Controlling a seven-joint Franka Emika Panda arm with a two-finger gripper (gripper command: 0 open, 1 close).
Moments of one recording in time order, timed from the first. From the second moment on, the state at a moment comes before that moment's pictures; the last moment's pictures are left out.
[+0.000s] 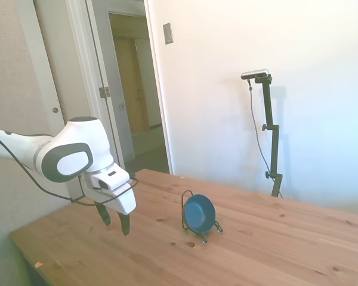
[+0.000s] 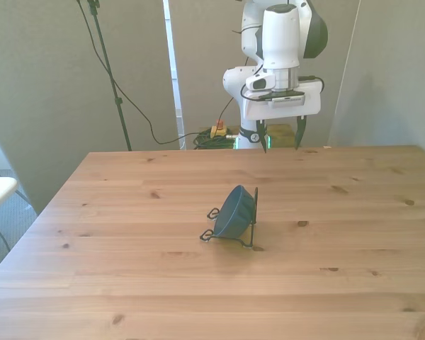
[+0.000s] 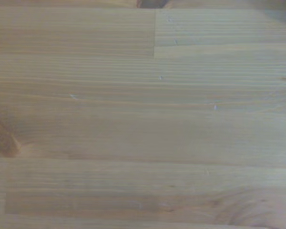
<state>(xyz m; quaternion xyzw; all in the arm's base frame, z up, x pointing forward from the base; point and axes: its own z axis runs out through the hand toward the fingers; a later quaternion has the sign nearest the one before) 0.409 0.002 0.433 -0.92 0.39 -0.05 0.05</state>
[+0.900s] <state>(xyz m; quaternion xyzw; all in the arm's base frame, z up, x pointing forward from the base) 0.430 -0.136 0.503 -0.95 0.28 -0.10 0.02</state>
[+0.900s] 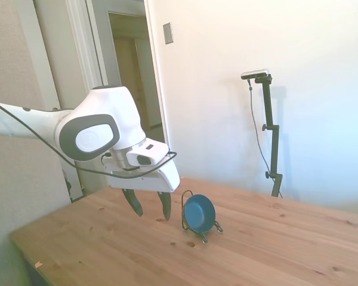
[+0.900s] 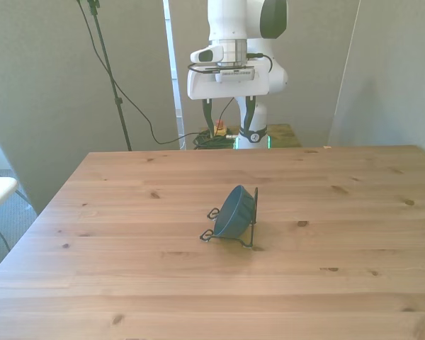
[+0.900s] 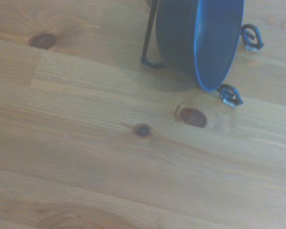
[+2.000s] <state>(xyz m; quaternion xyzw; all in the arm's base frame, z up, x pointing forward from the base) 0.553 -0.173 0.433 -0.98 0.13 -0.08 0.12</state>
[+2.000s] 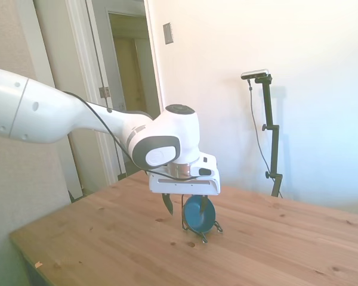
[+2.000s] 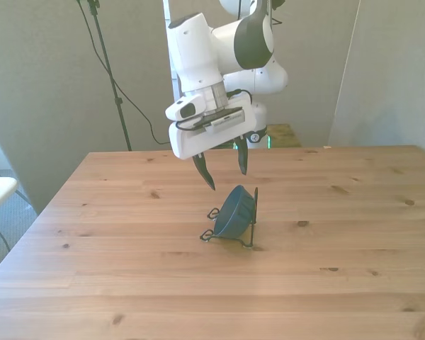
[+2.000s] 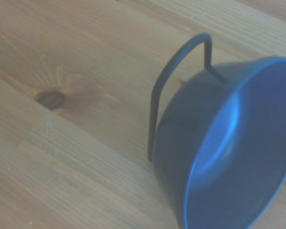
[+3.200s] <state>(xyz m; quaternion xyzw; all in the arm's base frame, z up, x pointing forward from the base) 0.531 -0.161 0.418 -0.97 0.10 -0.17 0.12</state>
